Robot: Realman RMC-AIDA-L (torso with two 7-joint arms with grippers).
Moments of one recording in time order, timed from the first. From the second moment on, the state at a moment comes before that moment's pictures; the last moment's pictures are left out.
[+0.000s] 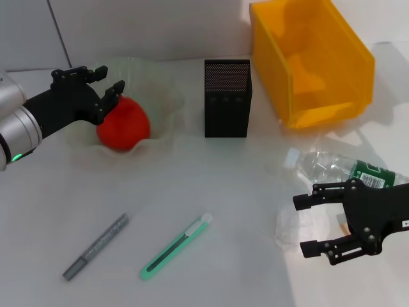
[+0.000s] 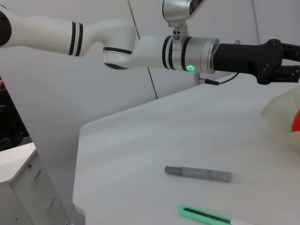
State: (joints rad) left arm -0.51 -2.07 1.22 0.61 1.29 0.83 -0.88; right arm 0.49 1.99 -0.64 -0.64 -2.17 -1.88 1.25
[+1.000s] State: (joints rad) left arm -0.25 -2.06 1.22 0.61 1.27 1.40 -0.87; right arm 0.50 1.99 -0.65 -0.87 -2.14 -1.92 1.50
